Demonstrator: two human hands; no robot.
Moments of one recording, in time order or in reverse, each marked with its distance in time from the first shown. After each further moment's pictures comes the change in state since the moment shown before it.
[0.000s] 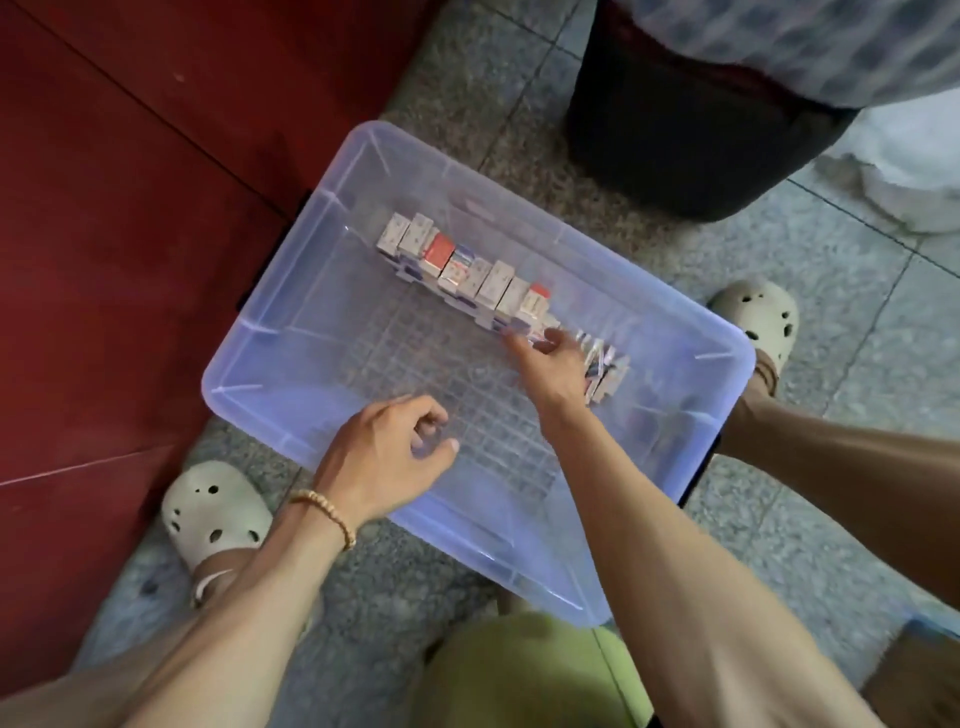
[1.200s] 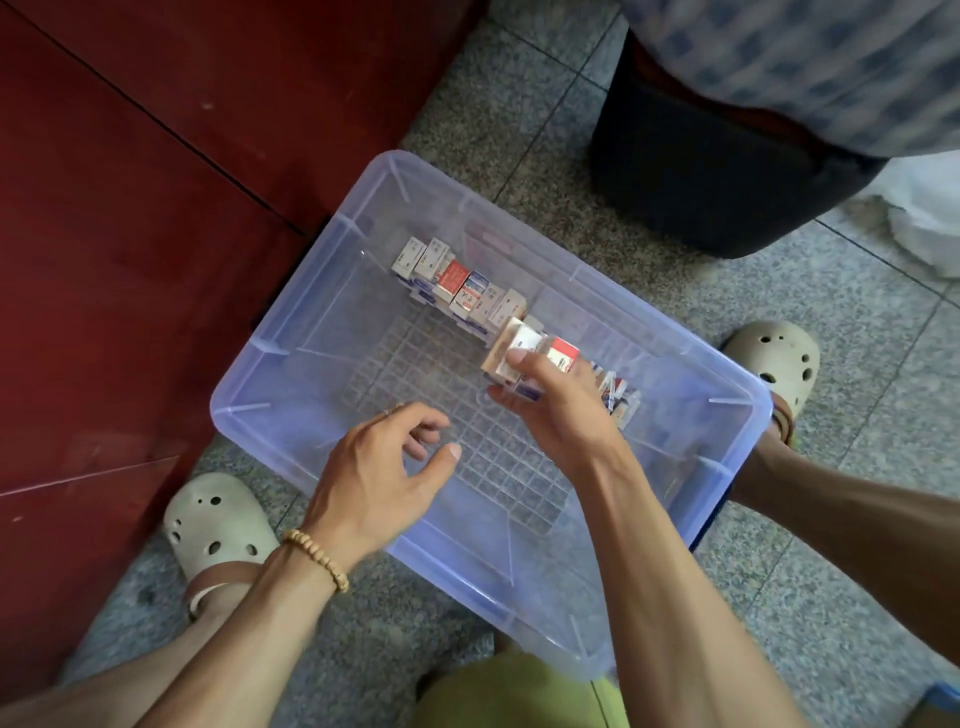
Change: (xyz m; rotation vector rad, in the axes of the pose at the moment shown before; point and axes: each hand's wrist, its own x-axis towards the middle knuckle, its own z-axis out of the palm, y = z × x) left_hand -0.005 0.019 -0.010 -0.196 0.179 -0.083; right_hand -0.014 -0.019 -0.016 0.509 -0.531 -0.099
